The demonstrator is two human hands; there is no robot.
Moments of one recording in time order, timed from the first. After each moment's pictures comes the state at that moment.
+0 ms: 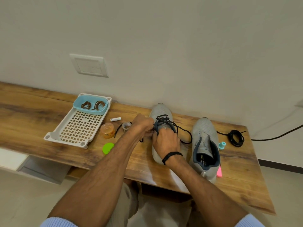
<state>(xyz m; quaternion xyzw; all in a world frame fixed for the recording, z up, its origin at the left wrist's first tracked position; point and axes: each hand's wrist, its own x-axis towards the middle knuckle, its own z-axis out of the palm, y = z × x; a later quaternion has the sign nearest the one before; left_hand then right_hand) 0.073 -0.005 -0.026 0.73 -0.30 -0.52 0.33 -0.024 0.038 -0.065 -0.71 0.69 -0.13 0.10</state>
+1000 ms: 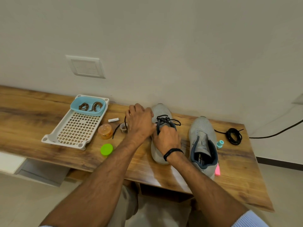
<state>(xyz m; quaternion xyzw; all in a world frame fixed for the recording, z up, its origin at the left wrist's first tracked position) 0.072 0.004 -0.028 0.73 -0.68 -0.02 0.10 -0.033 0.028 -0.065 -0.69 0.69 -0.18 0.13</state>
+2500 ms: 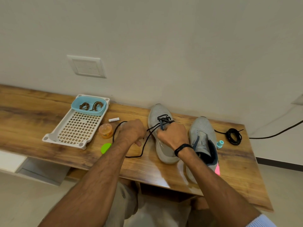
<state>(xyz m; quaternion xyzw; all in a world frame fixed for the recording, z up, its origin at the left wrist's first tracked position) 0.091 0.009 -0.019 0.77 -0.56 -0.31 -0.06 -0.055 0.026 -0.034 -0.65 0.71 -0.18 0.23</state>
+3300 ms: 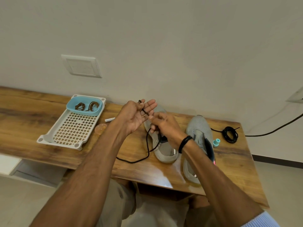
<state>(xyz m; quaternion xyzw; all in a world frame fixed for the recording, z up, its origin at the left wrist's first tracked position) 0.084 -0.005 0.009 0.45 -0.15 -0.70 0.53 -0.056 0.025 -0.007 -0.52 0.51 -0.34 0.59</state>
